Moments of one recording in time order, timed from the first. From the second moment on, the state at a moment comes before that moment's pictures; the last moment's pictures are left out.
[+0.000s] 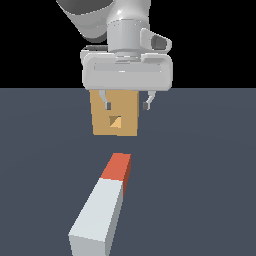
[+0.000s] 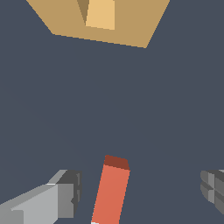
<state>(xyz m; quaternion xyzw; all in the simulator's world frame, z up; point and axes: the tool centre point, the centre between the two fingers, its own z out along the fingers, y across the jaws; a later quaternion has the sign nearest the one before) -0.002 0.018 0.151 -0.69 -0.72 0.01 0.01</state>
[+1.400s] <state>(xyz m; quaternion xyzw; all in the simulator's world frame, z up) -0.040 -0.163 0.072 -0.77 -0.64 0.00 0.00</state>
